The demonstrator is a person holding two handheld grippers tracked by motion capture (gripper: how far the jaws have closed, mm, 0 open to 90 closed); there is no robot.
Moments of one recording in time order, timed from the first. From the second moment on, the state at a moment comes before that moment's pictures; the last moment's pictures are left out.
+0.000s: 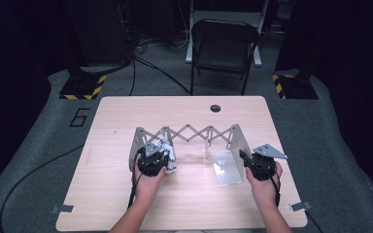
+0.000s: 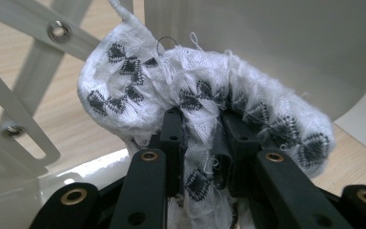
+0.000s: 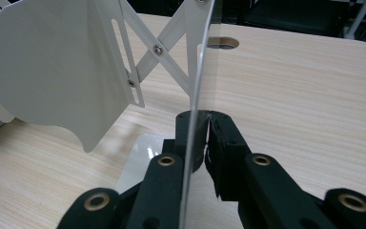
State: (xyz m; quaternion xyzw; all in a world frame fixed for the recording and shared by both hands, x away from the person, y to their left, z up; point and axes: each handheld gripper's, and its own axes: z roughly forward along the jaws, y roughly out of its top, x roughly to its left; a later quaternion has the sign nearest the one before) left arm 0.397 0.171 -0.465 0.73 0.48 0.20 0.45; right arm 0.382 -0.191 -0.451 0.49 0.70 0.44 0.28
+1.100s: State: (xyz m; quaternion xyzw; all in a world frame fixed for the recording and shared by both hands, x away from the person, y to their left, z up) left arm 0.380 0.168 -0.439 0.72 0.45 0.21 0.48; right arm 0.379 -0.189 -0.457 0.48 0.70 0.45 0.26
